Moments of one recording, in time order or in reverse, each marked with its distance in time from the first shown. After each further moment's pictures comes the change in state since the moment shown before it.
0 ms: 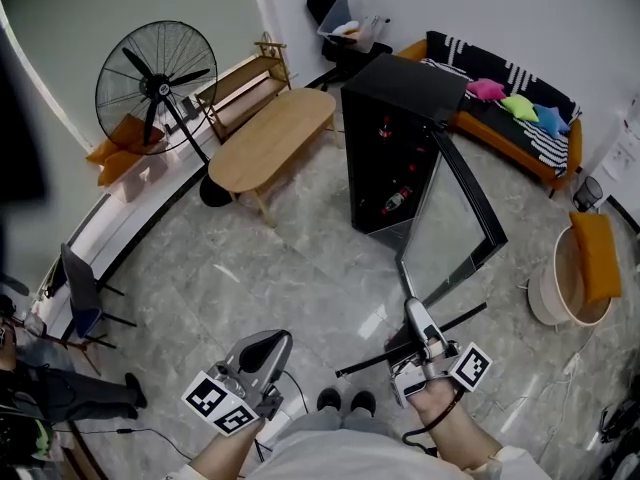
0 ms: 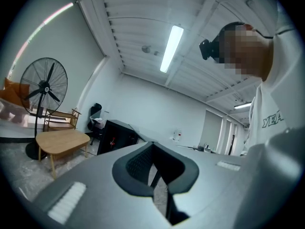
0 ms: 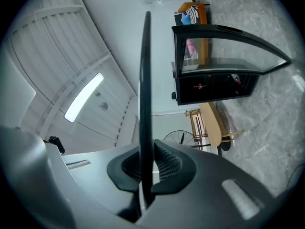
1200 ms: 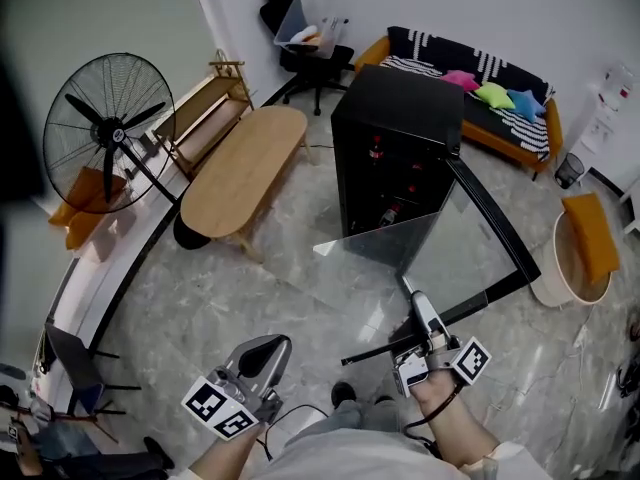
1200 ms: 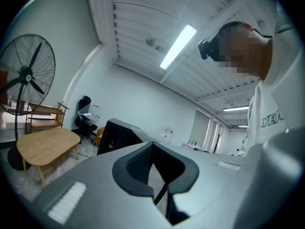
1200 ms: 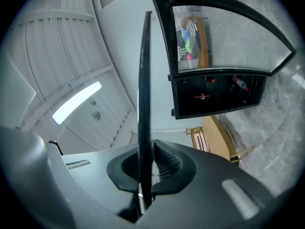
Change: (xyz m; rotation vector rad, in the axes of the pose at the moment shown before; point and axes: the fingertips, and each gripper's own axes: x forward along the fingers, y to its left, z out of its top) left arm 0.086 0.188 0.054 -0.014 0.069 -0.185; right arm 0.159 -0.070 0.022 -0.056 -0.247 -0.016
